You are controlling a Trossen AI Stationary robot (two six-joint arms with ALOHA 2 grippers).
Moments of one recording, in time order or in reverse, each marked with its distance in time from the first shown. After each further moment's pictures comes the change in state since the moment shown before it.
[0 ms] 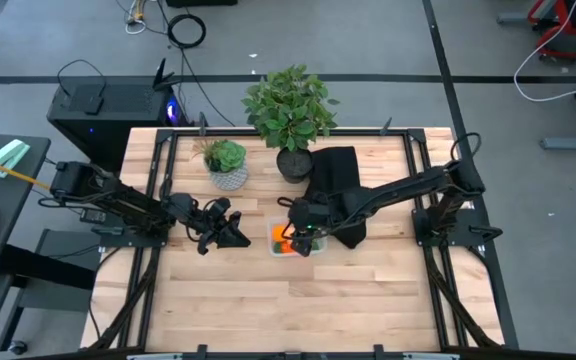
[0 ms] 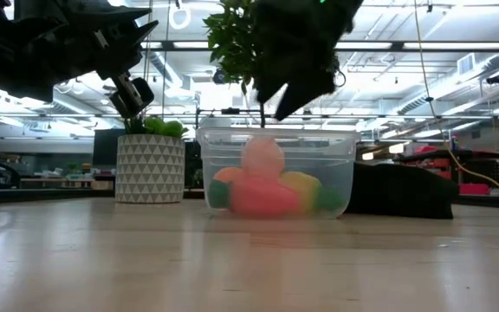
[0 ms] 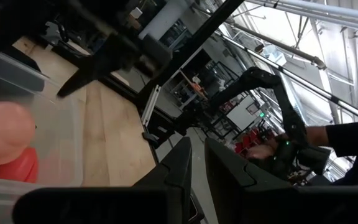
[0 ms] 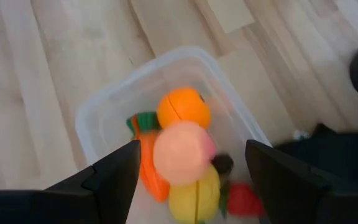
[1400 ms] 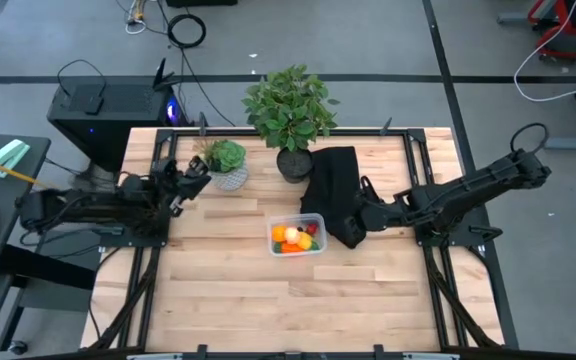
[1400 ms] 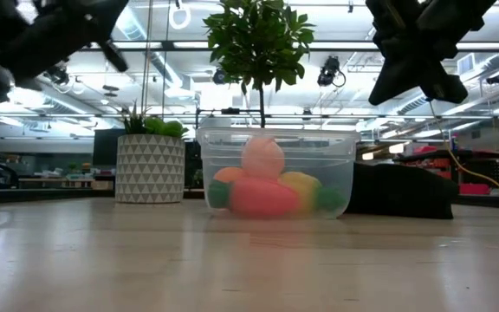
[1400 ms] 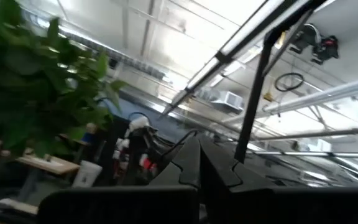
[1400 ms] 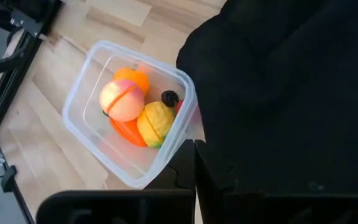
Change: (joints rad) left arm 0.457 -0.420 -0.158 0.290 -0.033 0.159; right arm 0.109 -0.629 -0.595 0.086 0.157 0.693
